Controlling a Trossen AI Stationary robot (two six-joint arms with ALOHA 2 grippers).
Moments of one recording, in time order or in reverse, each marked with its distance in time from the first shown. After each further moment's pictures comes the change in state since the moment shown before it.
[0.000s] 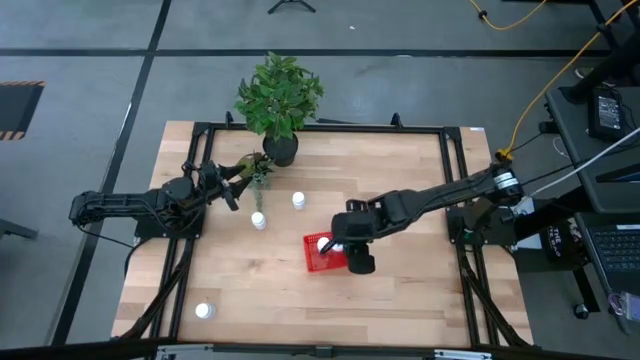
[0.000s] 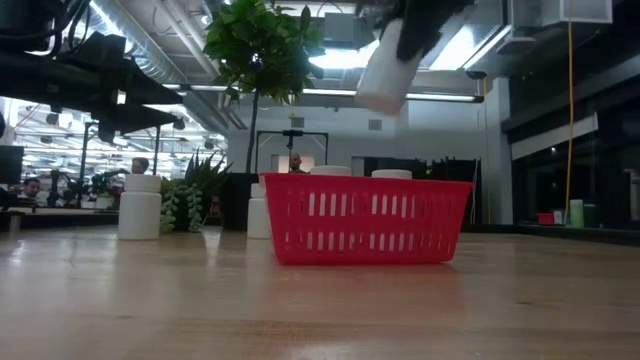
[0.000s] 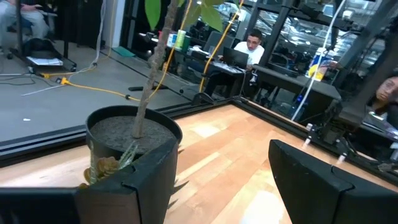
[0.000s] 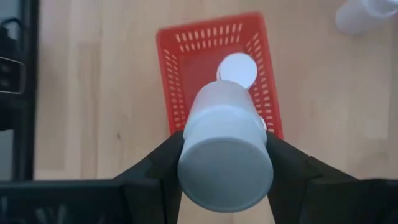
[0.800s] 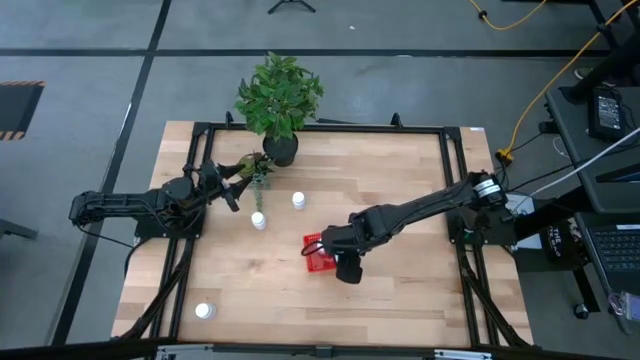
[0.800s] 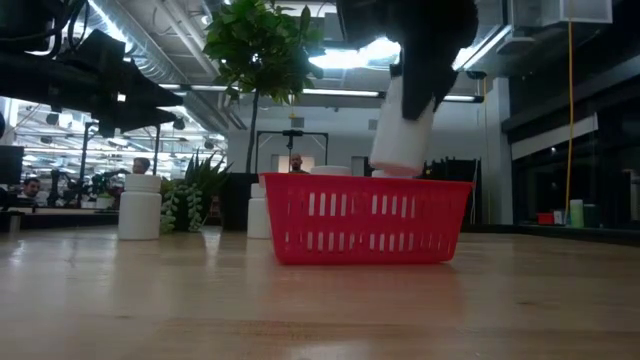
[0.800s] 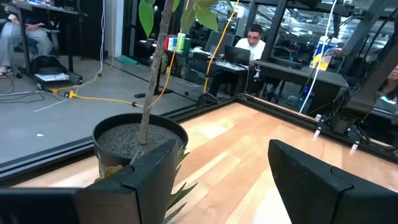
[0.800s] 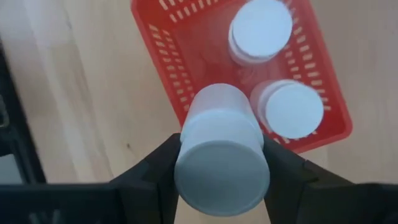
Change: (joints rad) left arm 0.000 0.000 0.000 0.000 -0.003 0.098; right arm 0.027 0.135 0.000 -0.003 -0.053 0.296
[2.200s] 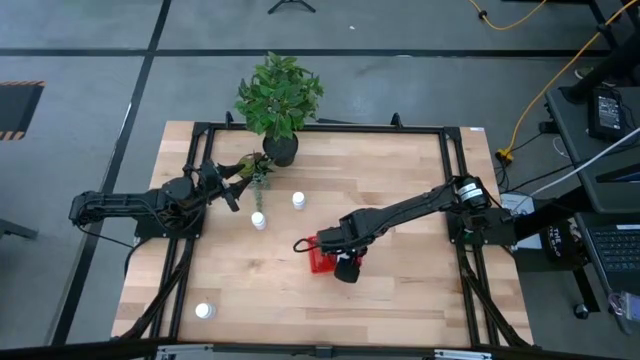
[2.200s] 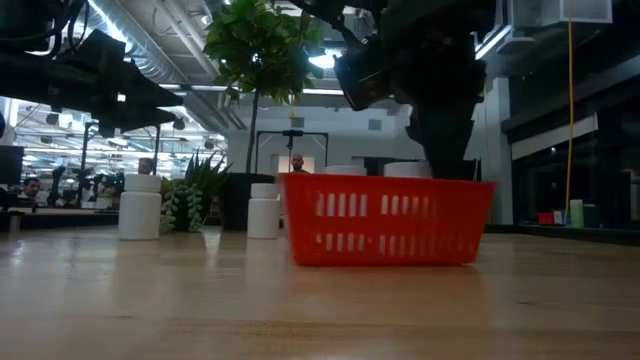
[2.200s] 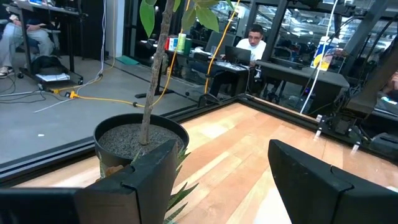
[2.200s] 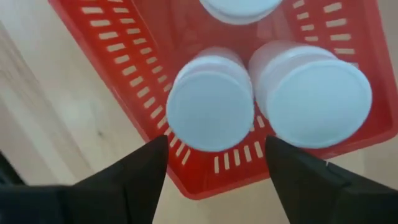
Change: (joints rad) left arm 0.000 0.000 0.000 0.000 -0.003 0.000; right arm -0.033 0.118 0.003 -0.080 -0.117 0.075
